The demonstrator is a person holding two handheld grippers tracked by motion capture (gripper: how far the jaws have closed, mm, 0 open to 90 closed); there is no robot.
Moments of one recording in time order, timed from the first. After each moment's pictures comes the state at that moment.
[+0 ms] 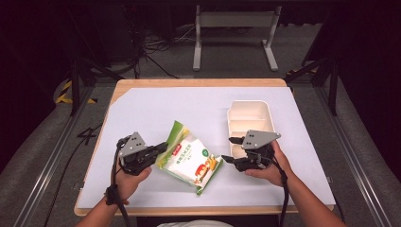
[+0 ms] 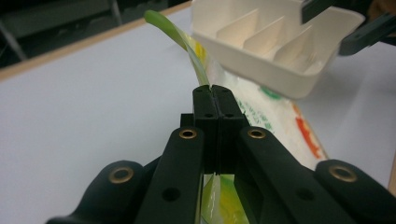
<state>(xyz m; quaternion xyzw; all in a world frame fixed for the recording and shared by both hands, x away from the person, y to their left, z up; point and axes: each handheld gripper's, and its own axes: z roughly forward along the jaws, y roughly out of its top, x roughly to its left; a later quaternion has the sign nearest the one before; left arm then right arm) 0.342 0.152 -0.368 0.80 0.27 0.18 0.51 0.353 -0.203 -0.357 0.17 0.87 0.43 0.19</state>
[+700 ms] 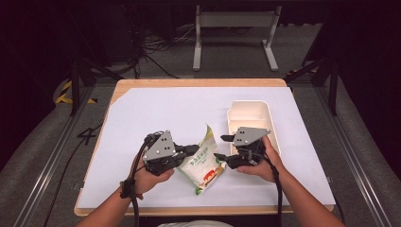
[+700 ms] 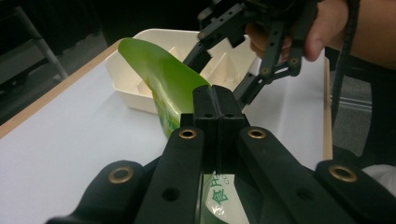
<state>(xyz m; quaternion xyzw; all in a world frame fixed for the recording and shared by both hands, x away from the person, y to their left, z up) 0.328 0.096 -0.333 0.83 0.12 0.15 0.53 0.362 -0.179 -0.354 0.15 0.87 0.43 0.18</state>
